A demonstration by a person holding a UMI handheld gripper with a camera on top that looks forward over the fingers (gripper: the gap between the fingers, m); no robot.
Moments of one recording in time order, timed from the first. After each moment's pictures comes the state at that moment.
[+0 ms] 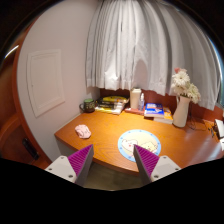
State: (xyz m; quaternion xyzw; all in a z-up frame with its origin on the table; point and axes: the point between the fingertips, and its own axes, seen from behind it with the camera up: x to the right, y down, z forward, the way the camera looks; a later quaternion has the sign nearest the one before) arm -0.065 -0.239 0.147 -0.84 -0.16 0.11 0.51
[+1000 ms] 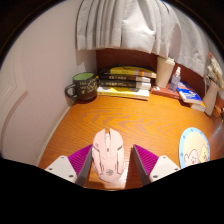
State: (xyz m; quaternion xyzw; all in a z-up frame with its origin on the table) arm -0.294 -0.031 -0.015 -0.92 -0.08 0.04 0.39
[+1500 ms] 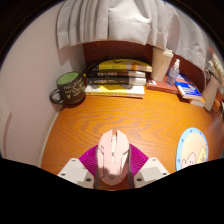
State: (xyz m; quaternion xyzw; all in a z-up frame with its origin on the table) arm -0.279 0.000 -0.020 -0.94 -0.03 0.02 0.33
